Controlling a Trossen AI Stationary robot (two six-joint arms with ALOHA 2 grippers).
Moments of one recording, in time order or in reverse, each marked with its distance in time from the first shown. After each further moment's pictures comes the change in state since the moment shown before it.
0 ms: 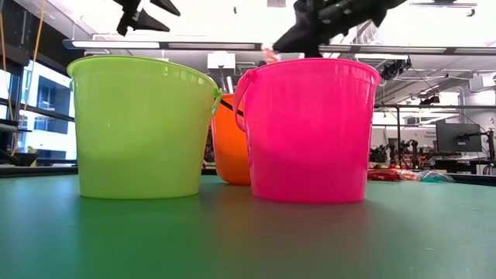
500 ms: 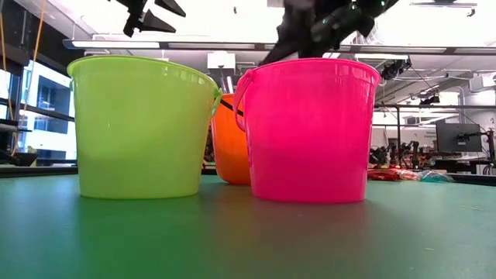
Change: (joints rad) left arm -0.010 0.023 0.000 0.025 0.029 0.043; right arm 0.038 0.103 0.071 -0.161 -0.076 0.020
